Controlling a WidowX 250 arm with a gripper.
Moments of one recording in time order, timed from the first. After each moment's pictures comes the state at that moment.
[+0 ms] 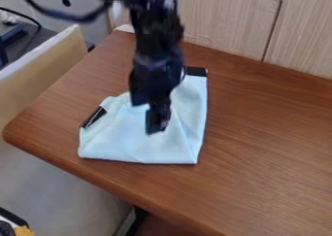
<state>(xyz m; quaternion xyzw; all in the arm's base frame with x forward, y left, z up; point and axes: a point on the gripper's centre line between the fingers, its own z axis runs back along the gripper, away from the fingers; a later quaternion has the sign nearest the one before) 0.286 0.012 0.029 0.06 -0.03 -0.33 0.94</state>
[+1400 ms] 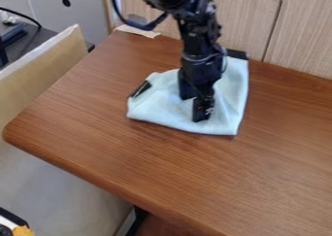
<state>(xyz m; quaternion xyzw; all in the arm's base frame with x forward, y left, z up) 0.376 -0.041 -0.004 0.01 -0.08 -0.40 0.91</state>
